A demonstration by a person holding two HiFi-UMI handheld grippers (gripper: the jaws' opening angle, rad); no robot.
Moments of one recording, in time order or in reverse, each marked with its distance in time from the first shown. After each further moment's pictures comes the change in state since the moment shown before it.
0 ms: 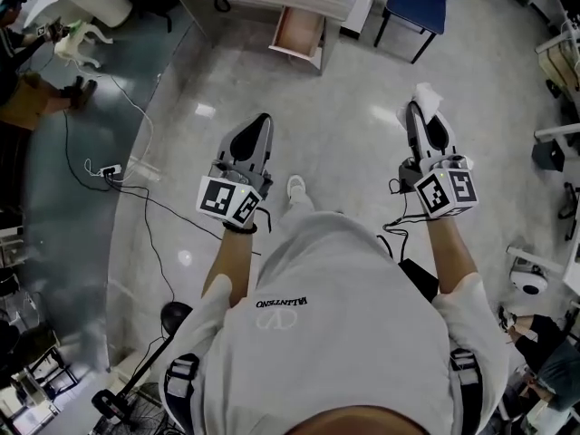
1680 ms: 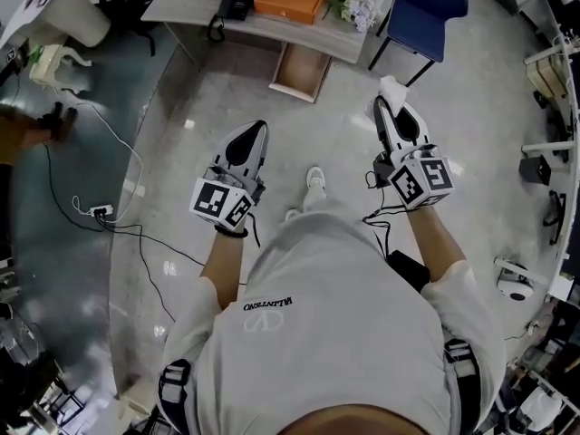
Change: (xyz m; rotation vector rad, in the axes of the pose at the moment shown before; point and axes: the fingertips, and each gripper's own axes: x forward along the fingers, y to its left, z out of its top) left arm 0.138 0.196 -0.013 -0.080 0.039 -0.070; right arm 0.270 0.016 -0.016 -0.029 0.063 0.042
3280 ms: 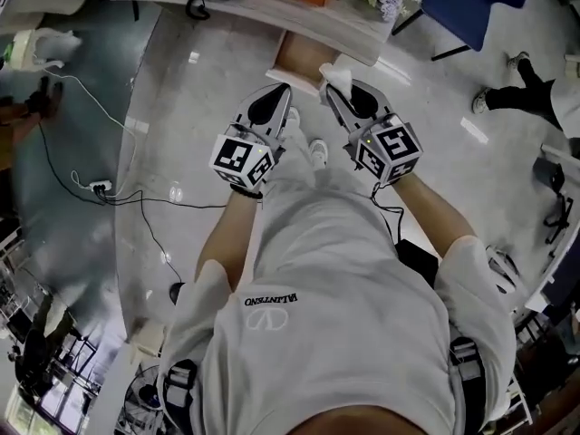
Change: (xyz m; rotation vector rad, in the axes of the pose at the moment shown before) left arm 0.242 0.137 -0.145 -0.134 0.249 0.077; right arm 0.243 -0.091 -0.160 0.074 0.395 0.274
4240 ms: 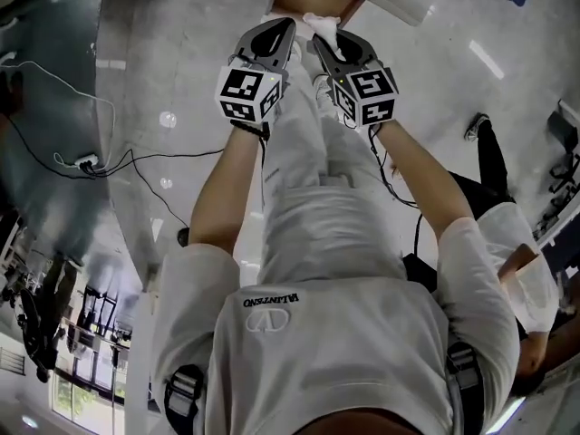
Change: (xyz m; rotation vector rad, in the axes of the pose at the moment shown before) left arm 0.096 0.144 -0.193 -0.055 0.296 0.022; right arm 0.160 -0.081 -0.212 0.107 0.313 -0.150
